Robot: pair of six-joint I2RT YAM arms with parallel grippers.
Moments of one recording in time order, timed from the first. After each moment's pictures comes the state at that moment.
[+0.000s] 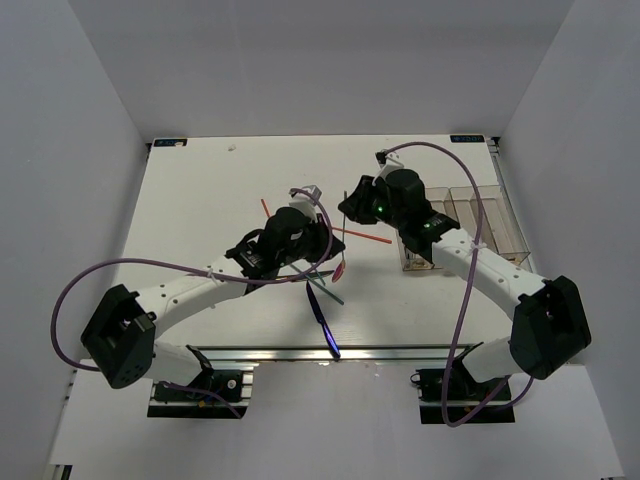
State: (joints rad) left arm -0.81 1.37 0.90 0.05 0.05 -0.72; right arm 0.61 1.42 1.06 0.00 -0.10 0.55
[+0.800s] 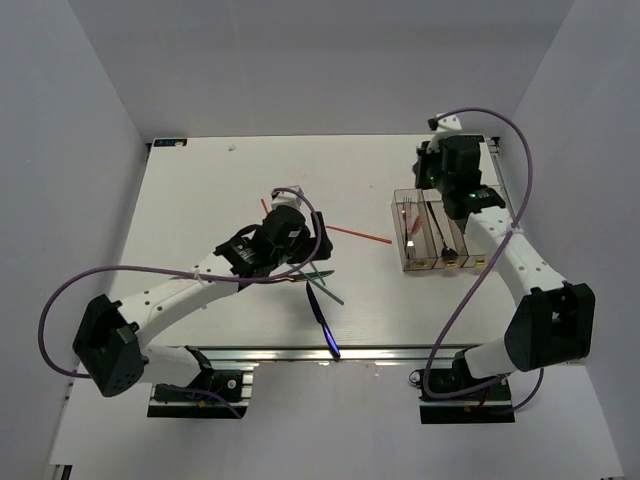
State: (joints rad) left arm -0.82 1.33 1.00 -0.29 -0.22 -0.71; right arm 0.31 1.42 1.21 -0.15 -0.04 0.09
